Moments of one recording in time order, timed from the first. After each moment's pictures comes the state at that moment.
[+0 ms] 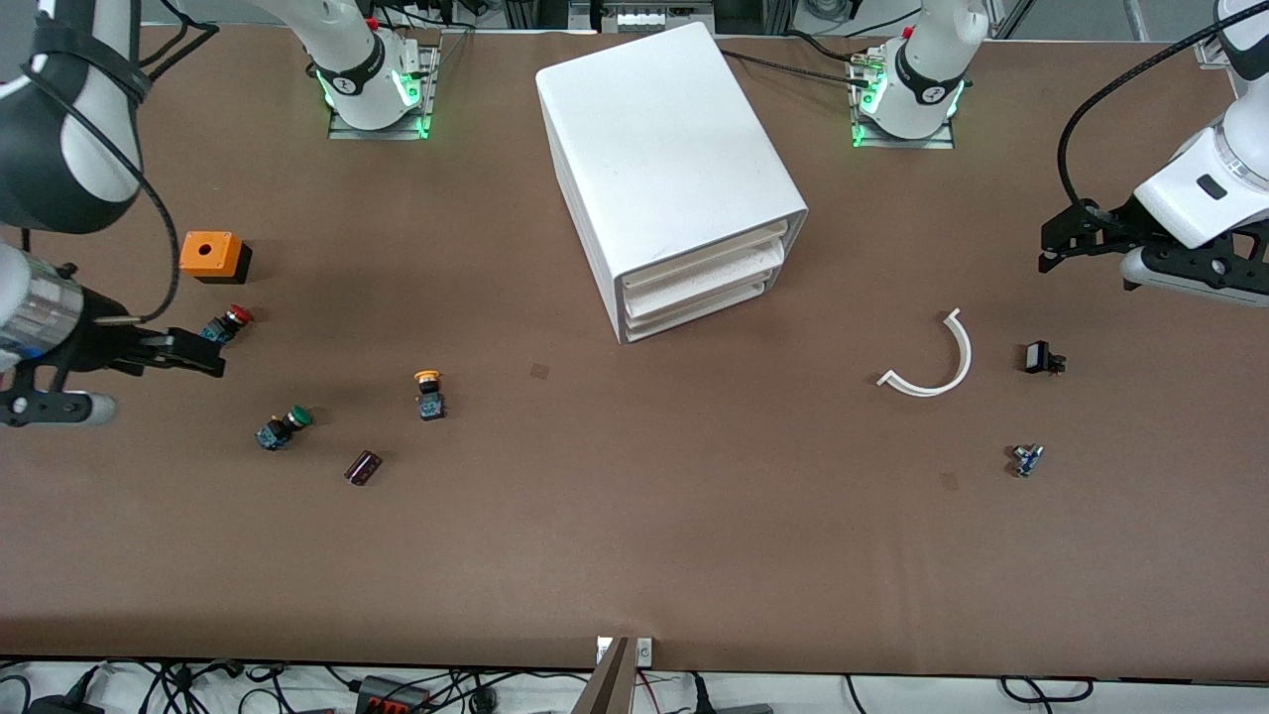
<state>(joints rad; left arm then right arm) 0.01 -0.02 -0.04 -1.73 -0.03 1.69 0.18 0.36 0.39 -0.44 -1.29 0.17 1.65 -0.05</state>
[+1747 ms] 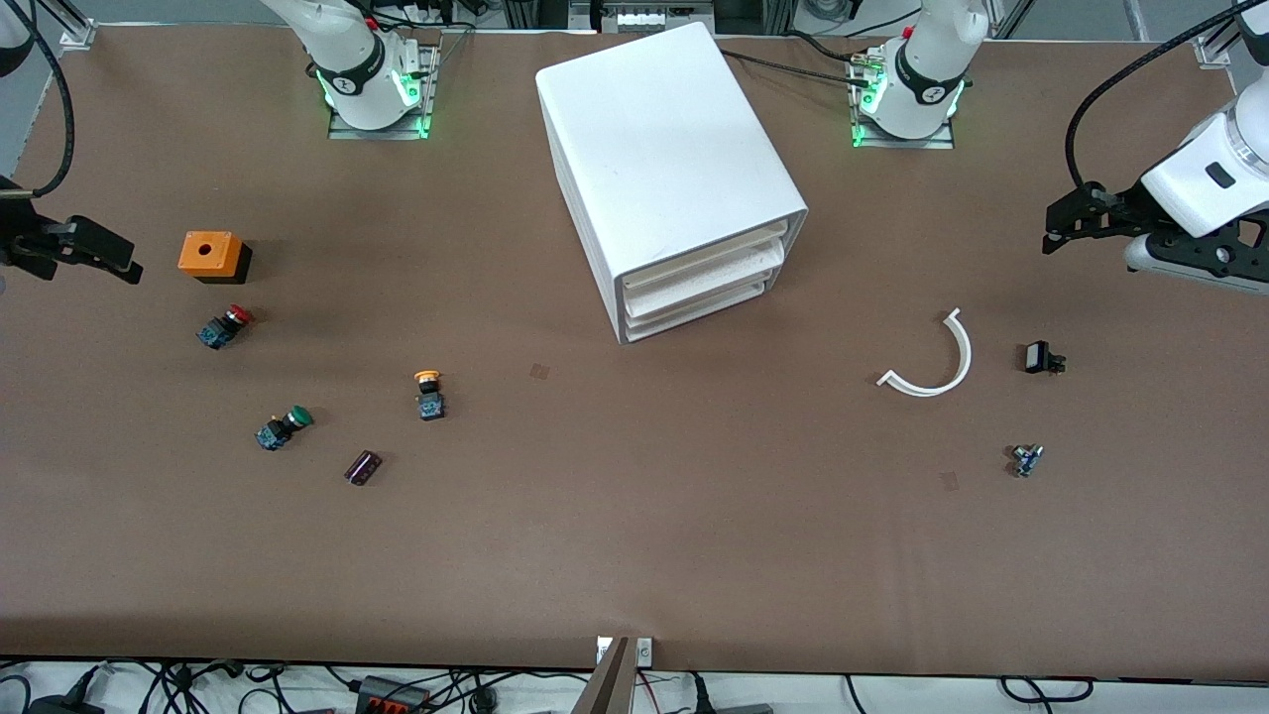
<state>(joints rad) 0.01 -0.02 -0.04 -1.69 -0.03 1.62 0.18 -0.02 0.03 -0.06 -1.64 -0.02 1.69 -0.05</state>
